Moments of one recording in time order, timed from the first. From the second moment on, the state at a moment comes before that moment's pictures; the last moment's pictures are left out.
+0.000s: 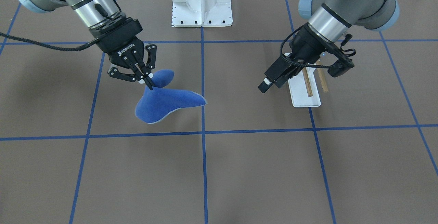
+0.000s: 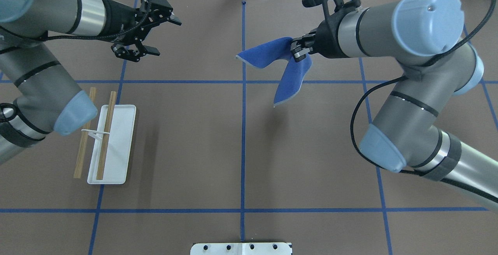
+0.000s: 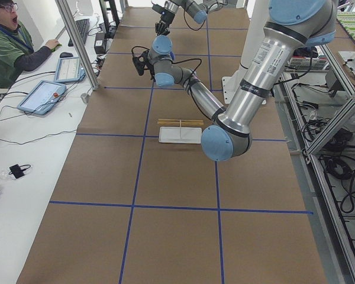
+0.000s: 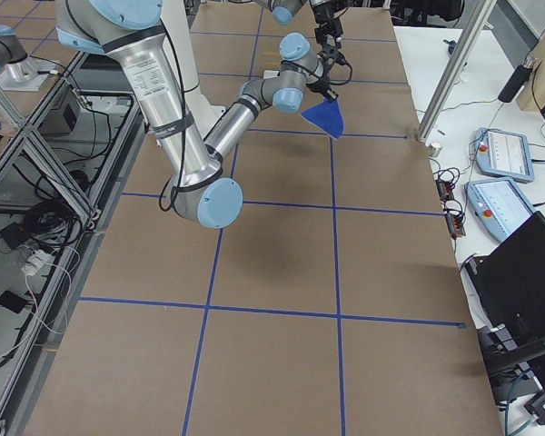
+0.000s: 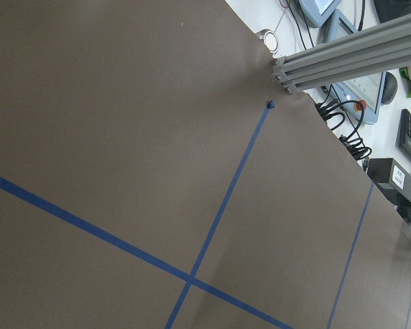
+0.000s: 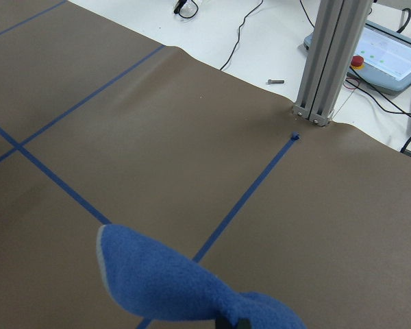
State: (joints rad) left arm -0.85 -2.08 -1.78 -2.22 -2.03 -1.91; right arm 0.71 -1.06 1.93 -1.15 1.75 0.58
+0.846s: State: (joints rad) left arm -0.64 -2.15 -1.77 -2.22 -1.81 -2.10; right arm 0.57 -0.98 1.93 -1.22 1.54 0.64
